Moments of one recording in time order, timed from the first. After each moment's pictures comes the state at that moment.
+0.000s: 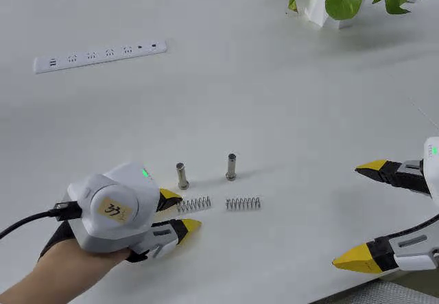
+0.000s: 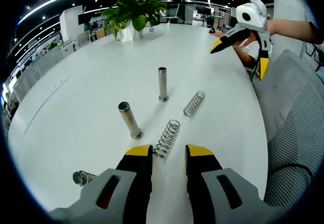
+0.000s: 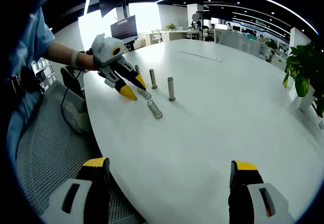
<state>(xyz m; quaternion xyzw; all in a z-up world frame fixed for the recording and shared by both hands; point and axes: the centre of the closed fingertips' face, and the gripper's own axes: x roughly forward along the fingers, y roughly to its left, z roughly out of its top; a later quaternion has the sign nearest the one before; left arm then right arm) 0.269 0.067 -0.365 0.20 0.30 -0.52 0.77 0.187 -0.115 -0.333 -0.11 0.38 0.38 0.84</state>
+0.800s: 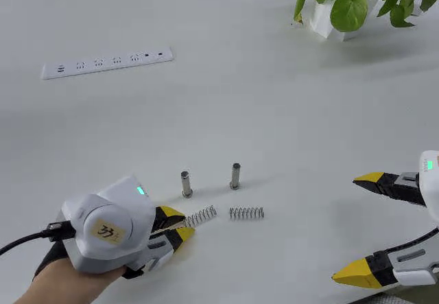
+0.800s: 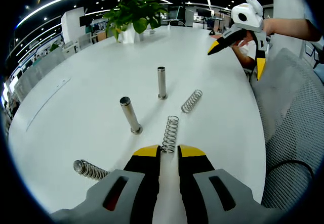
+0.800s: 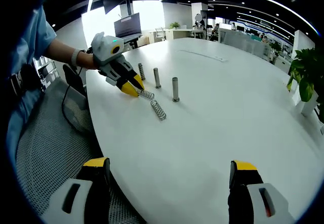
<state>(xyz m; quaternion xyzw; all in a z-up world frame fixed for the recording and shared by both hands) 0.263 0.073 -0.364 0.19 0.29 -0.52 0.78 0.189 -0.111 -0.335 -0.12 0.38 0.39 0.83</state>
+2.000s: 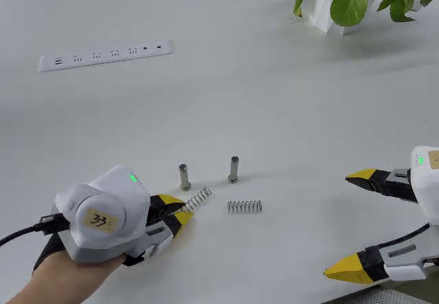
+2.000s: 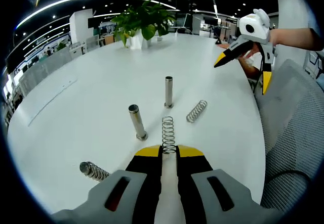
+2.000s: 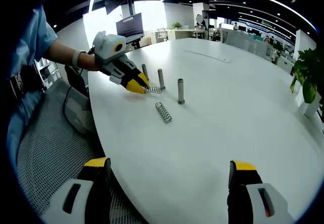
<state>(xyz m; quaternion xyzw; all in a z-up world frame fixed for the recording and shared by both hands) 0.270 0.071 -0.349 0.16 0.27 -0.51 0.80 0.188 -0.097 -0.334 -0.12 0.38 0.40 0.83</state>
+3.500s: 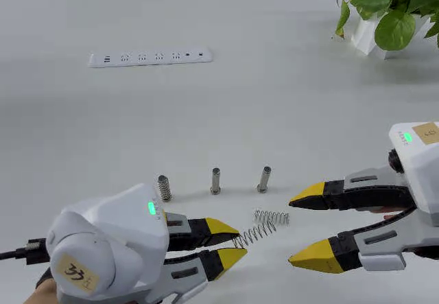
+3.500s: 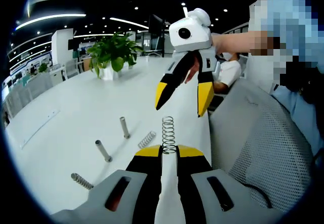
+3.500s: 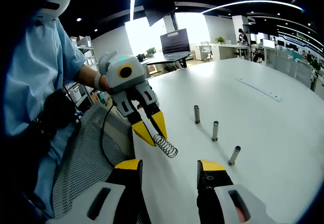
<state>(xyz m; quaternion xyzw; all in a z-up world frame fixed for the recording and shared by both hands) 0.190 0.050 -0.275 0.12 0.19 -0.61 0.76 0.187 0.014 -0.263 -0.08 0.32 0.58 0.75</state>
